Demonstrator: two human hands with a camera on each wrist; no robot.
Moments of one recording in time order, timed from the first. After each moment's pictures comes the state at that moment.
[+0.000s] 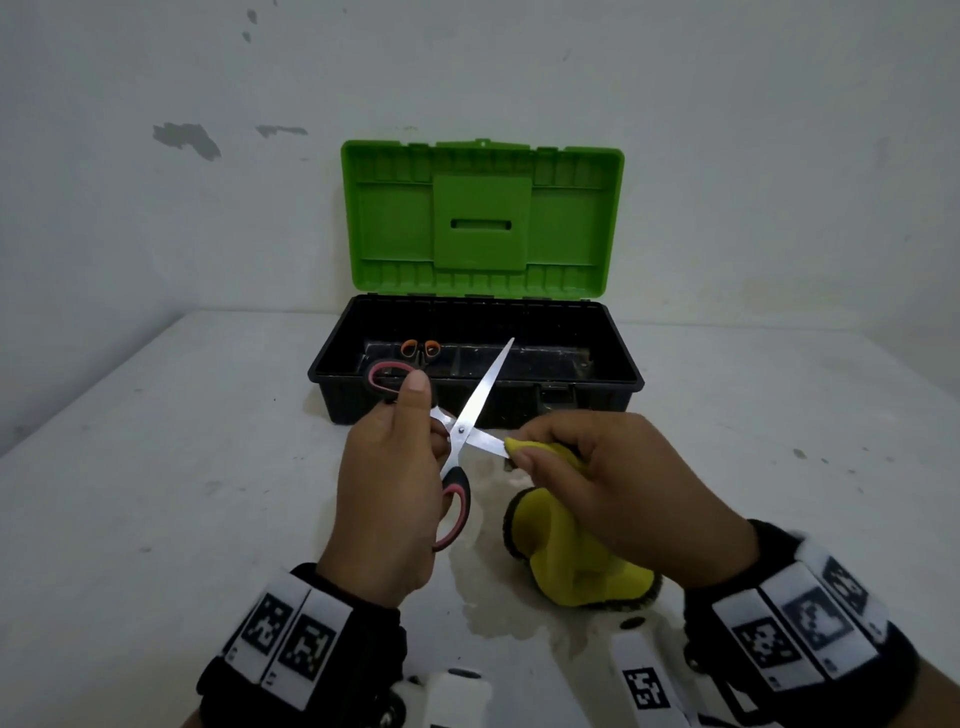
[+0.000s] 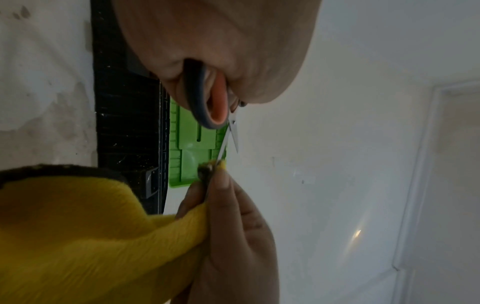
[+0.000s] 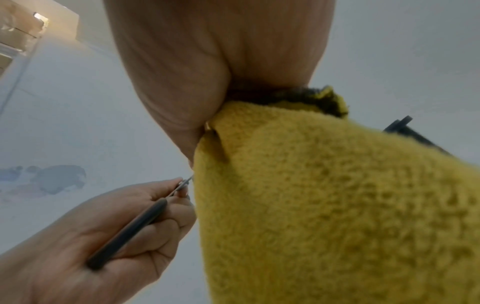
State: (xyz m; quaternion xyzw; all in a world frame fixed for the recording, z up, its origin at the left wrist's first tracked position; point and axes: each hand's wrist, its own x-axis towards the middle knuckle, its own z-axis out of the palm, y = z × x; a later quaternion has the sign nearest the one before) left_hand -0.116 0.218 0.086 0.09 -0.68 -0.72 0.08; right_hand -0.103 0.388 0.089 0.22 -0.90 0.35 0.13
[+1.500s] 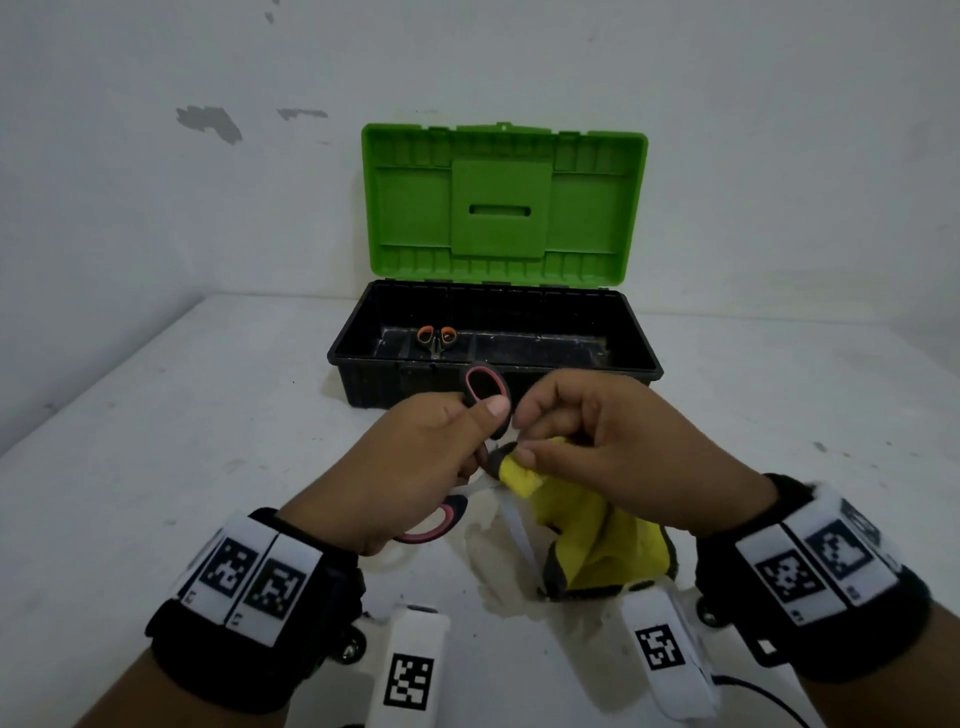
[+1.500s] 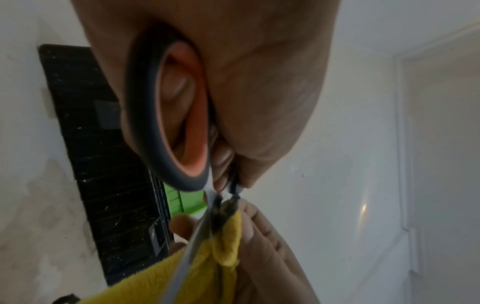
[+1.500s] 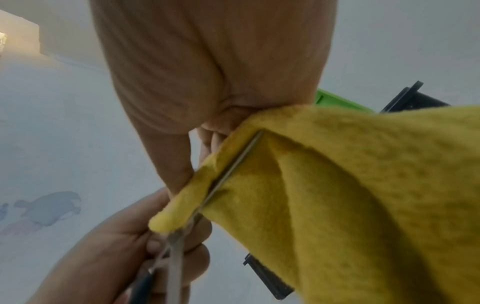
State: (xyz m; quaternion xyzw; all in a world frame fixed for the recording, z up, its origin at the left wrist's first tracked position) left_hand -0.120 0.186 0.095 -0.14 -0.82 -0.55 -0.09; right_hand -0.114 0.385 0.101 0.22 -0.85 0.48 -0.02
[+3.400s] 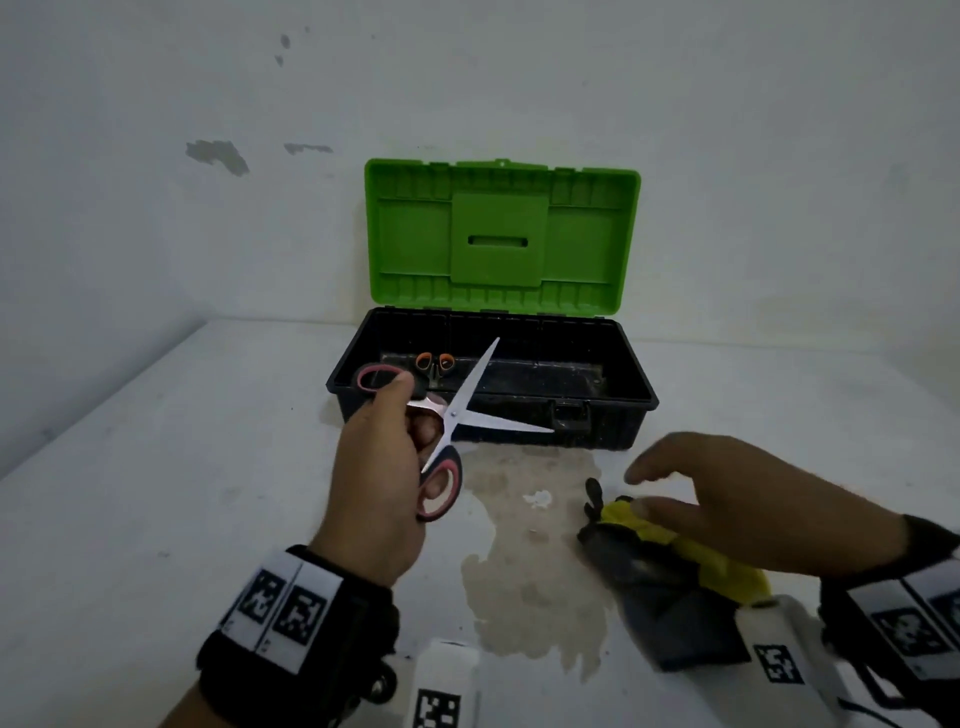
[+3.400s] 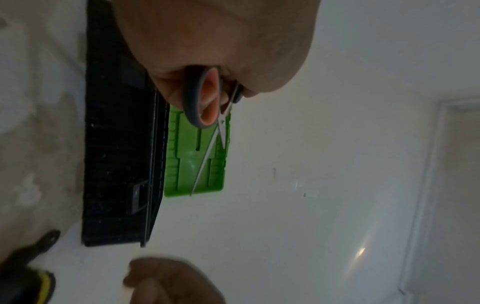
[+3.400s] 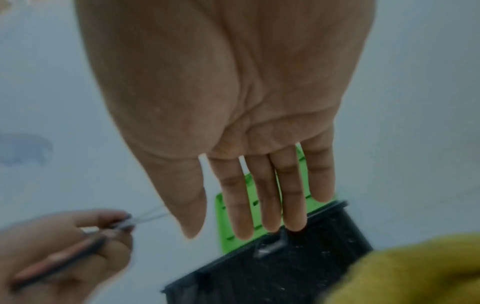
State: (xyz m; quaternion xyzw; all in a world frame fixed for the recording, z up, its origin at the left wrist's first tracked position) left_hand -0.144 0.197 0.082 0.10 -0.53 -0.84 0.03; right_hand -0.105 0.461 0.105 0.12 -0.99 0.10 -0.05
